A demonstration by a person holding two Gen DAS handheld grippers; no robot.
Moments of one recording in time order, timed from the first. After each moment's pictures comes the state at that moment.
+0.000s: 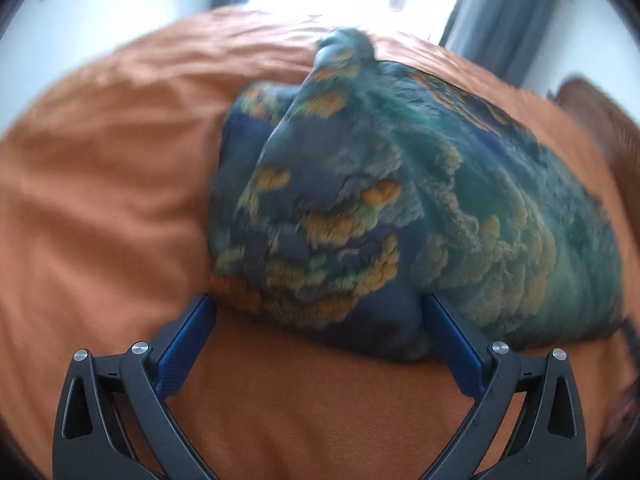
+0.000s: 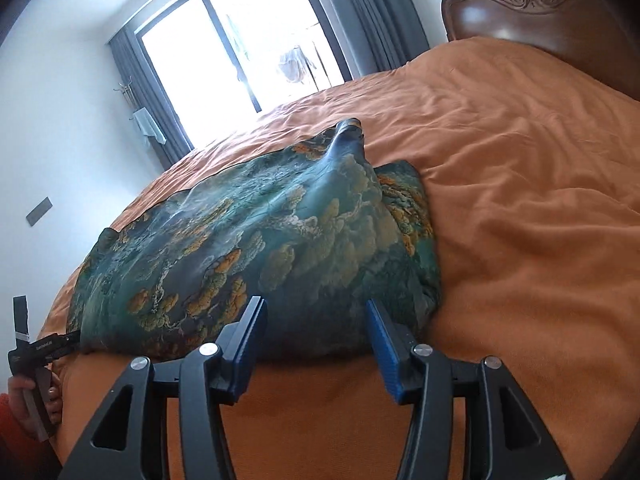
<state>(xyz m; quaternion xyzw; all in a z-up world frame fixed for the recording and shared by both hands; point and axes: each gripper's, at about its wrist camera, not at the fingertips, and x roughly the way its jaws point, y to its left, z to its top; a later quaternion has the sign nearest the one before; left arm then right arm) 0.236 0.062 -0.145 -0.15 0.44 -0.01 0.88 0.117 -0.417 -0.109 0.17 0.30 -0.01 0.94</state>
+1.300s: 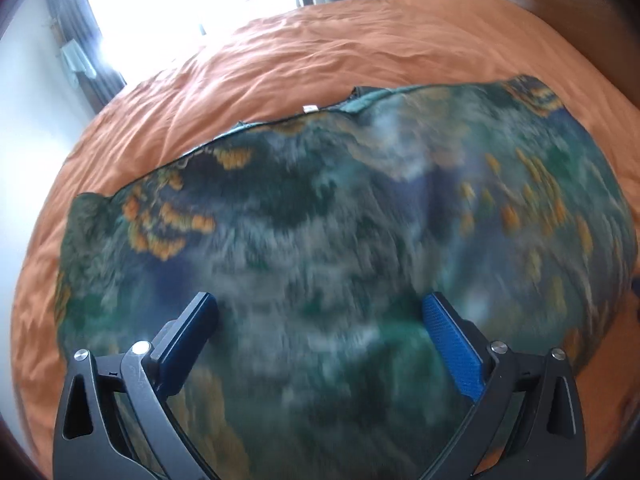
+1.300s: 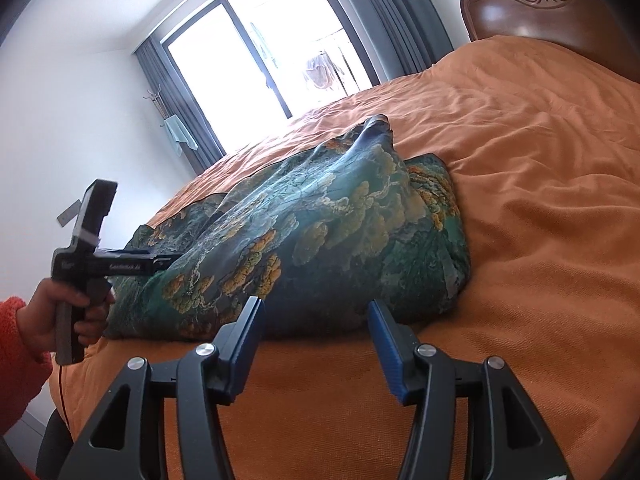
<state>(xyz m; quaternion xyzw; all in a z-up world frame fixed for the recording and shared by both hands) 0.283 -0.152 -0.085 0.17 0.43 -0.13 0.88 0.104 -0.416 -0.115 0.19 0.28 0.05 0.94</state>
